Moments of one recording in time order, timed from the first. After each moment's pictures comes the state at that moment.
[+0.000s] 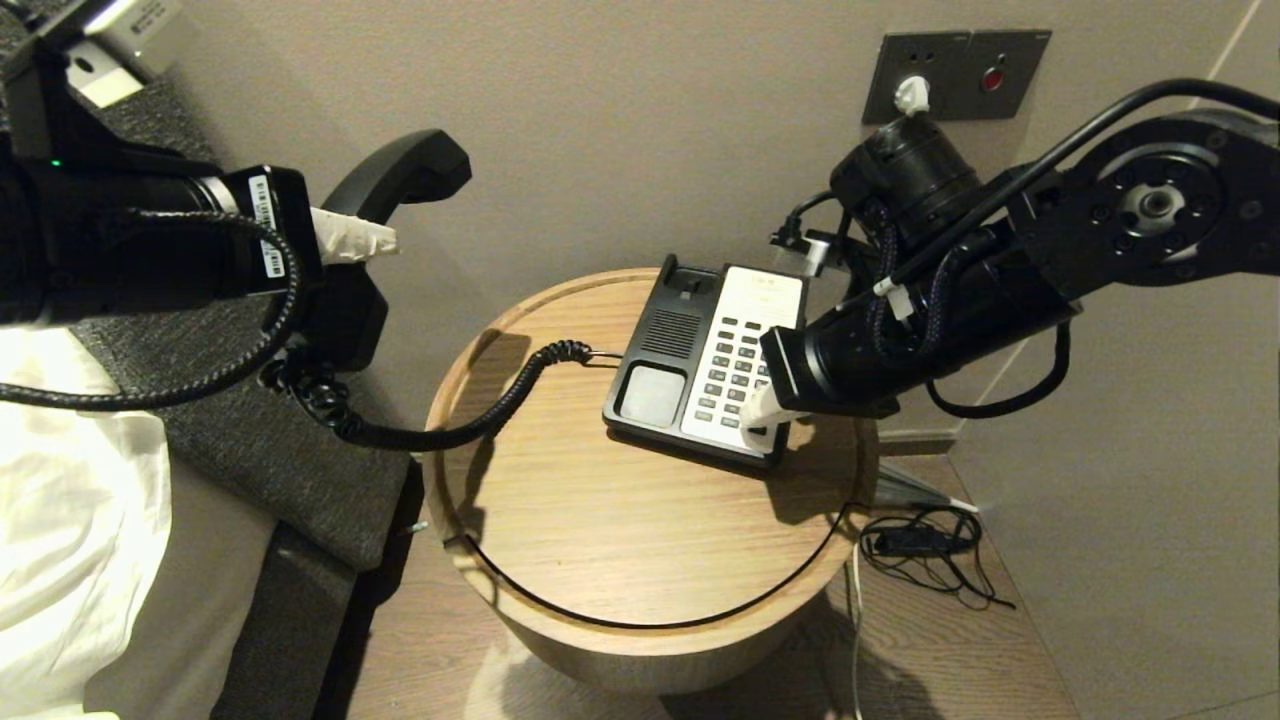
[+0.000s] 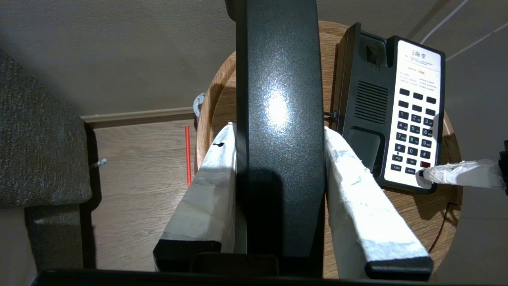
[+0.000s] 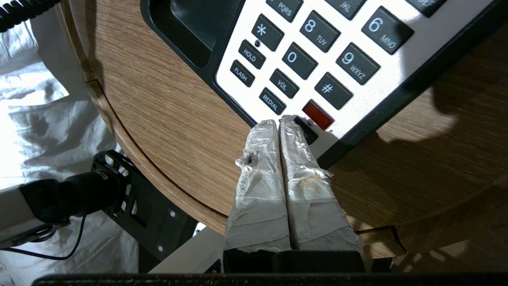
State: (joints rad) left arm -0.42 1.34 -1.33 0.27 0.07 -0.22; right arm 0.61 1.90 -1.73 0.68 0.23 0.38
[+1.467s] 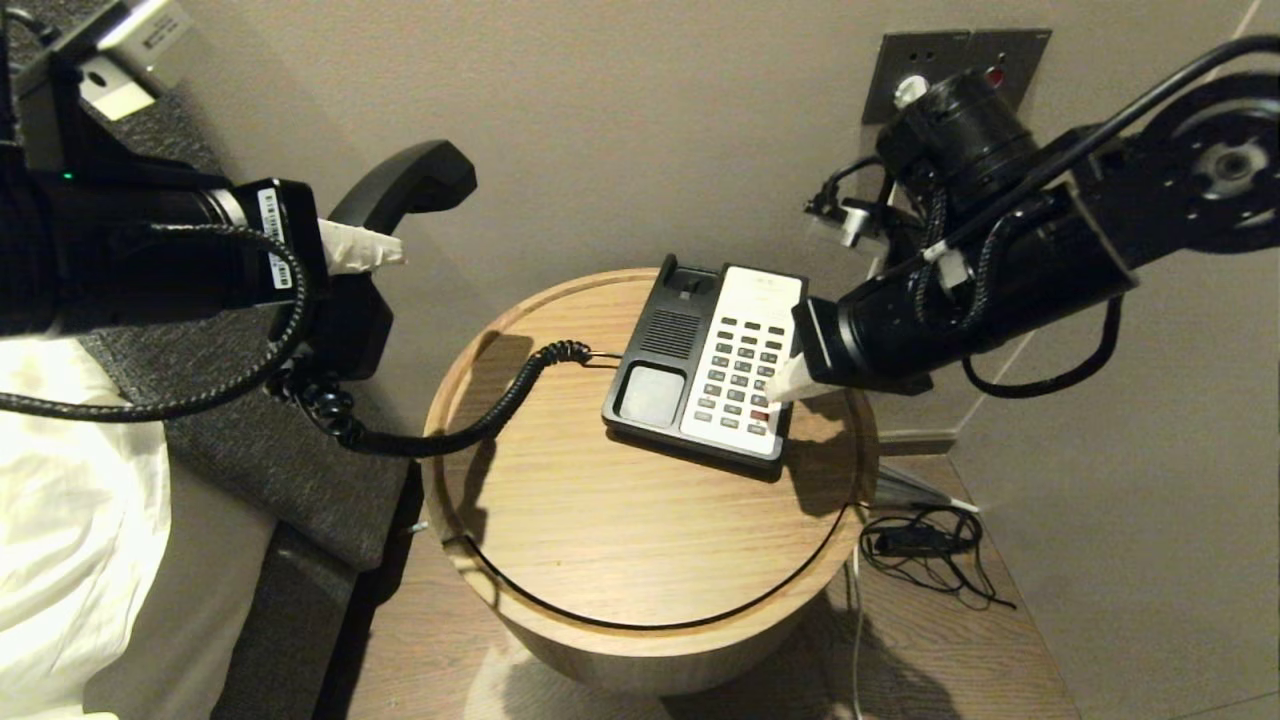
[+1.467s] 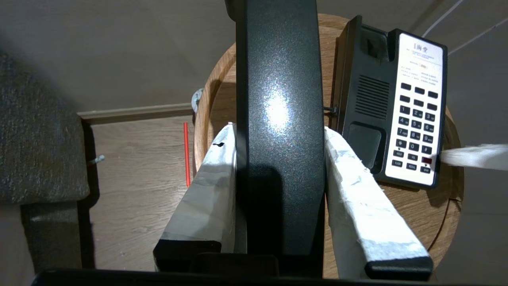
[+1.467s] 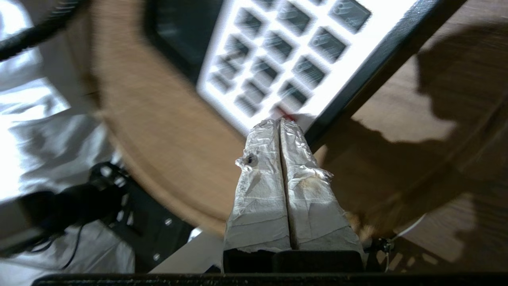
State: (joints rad) left arm -0.42 1.34 -1.32 0.27 0.06 -0.22; right arm 0.59 1.84 -1.76 0.72 0.22 0.36
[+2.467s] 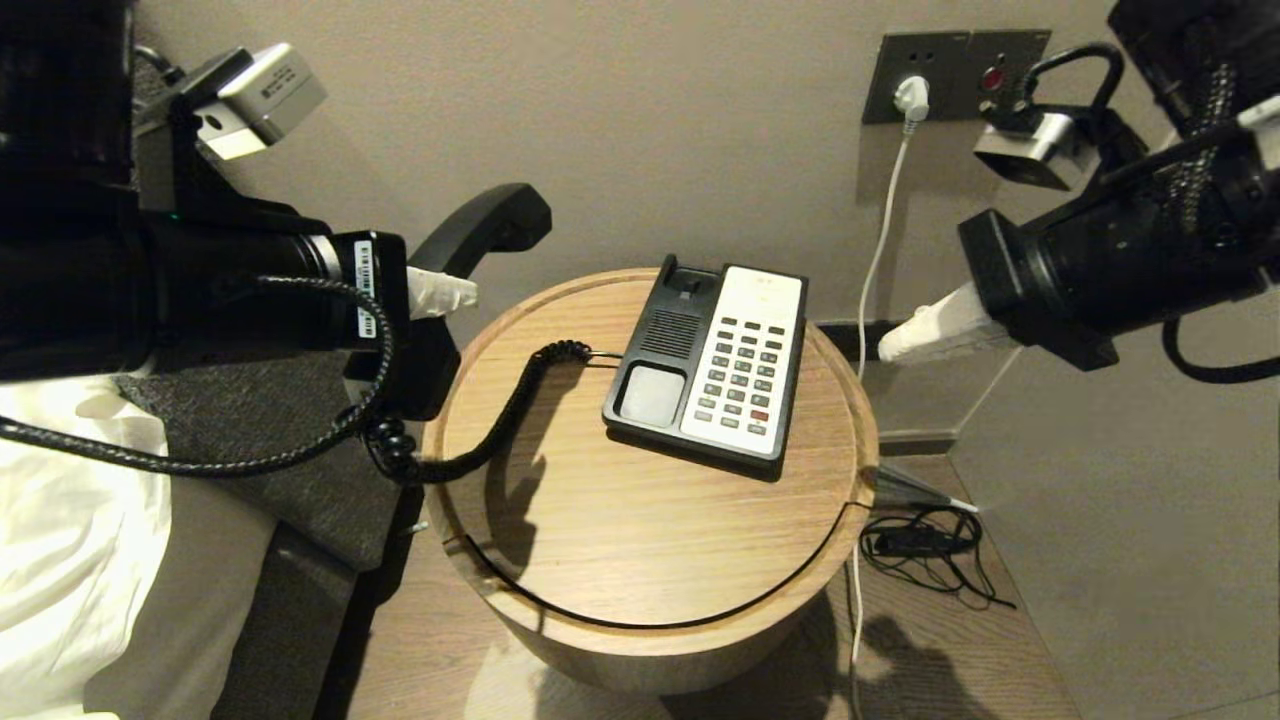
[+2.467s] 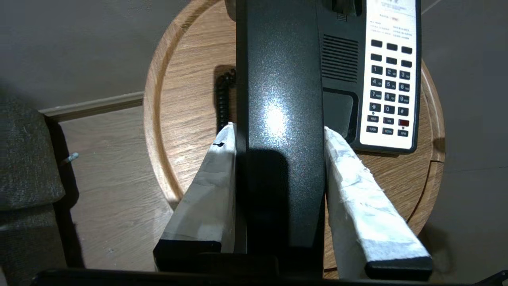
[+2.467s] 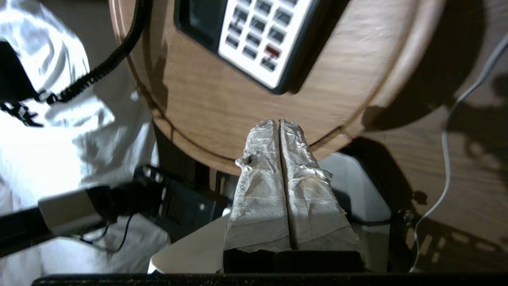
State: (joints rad) left arm -0.54 1.39 -1.30 0.27 0.07 -0.21; right arm 0.52 1.64 -1.74 0.85 0.24 0.47
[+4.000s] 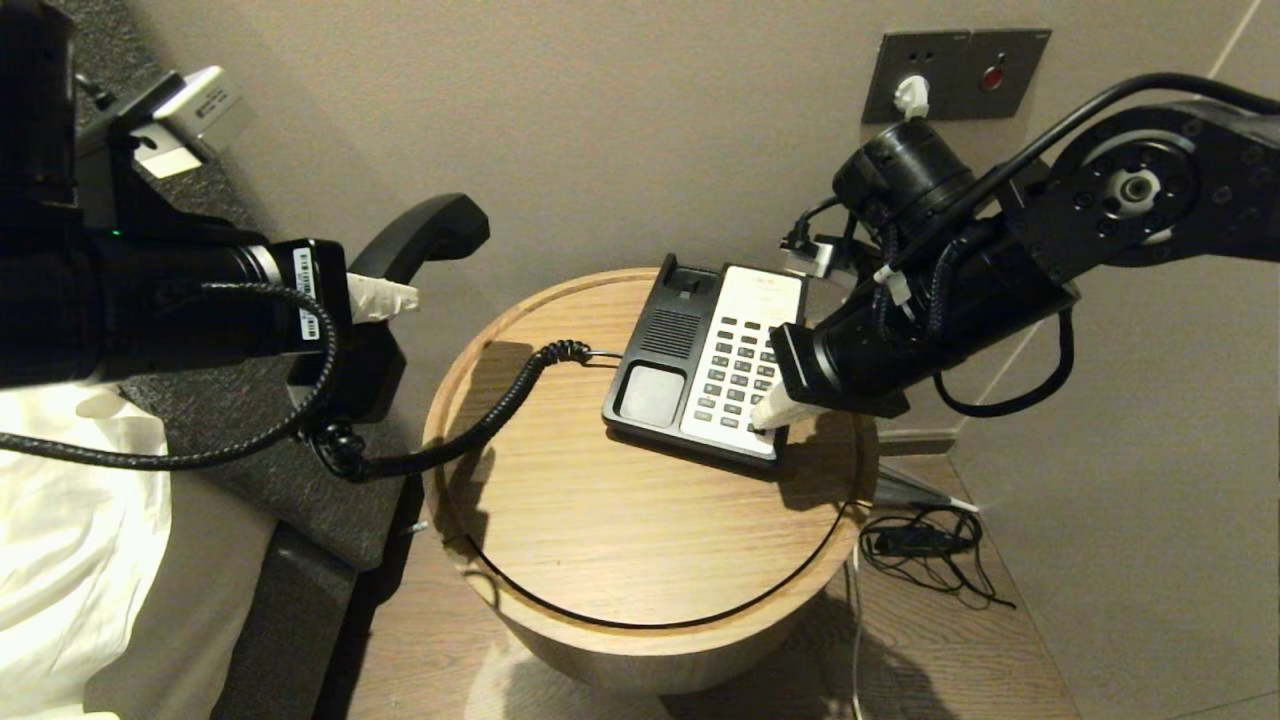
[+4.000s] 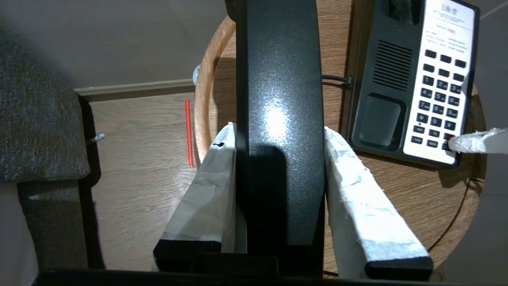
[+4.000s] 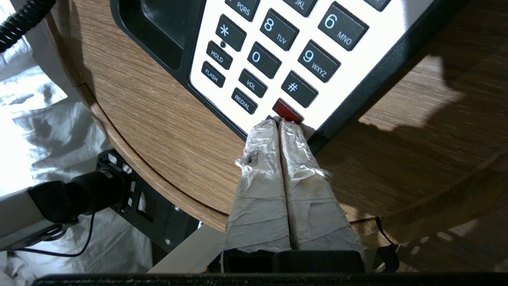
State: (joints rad) left arm -0.42 1.35 -1.25 0.27 0.06 -0.22; right arm 0.58 1.93 -1.80 0.77 0.26 0.40
